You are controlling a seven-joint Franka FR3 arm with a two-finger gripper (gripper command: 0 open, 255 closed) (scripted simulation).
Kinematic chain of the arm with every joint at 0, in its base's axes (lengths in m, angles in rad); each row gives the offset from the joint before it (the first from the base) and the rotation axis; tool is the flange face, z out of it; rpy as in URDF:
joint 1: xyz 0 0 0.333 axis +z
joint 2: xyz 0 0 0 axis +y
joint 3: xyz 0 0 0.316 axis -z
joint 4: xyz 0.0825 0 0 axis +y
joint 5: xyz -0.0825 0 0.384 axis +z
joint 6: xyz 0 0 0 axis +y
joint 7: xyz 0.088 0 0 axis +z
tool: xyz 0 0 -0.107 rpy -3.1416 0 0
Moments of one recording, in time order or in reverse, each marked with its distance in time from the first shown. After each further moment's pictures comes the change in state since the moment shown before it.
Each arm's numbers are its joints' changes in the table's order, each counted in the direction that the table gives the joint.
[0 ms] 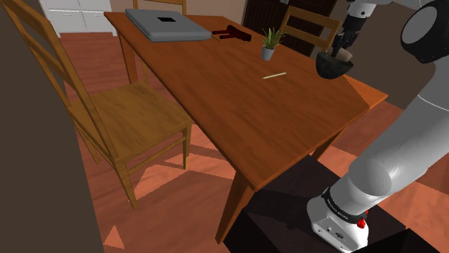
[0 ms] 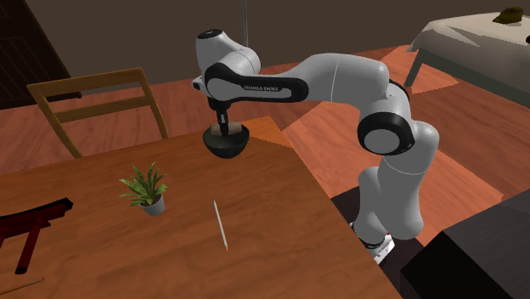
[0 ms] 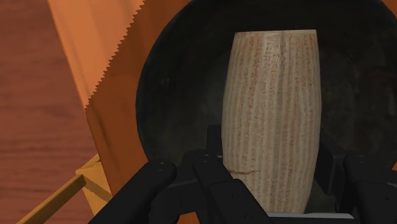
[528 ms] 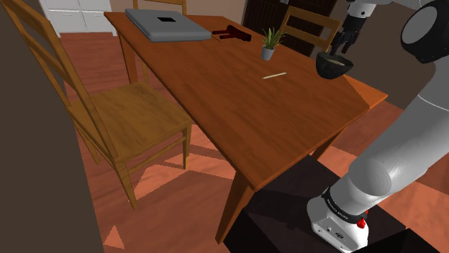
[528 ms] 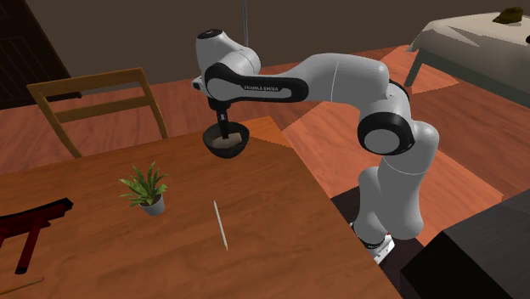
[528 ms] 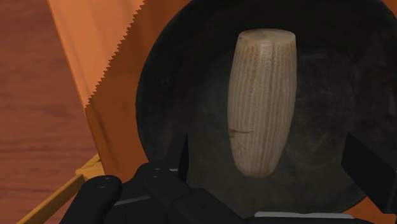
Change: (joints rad) arm 0.000 0.000 0.000 0.000 0.000 0.000 0.000
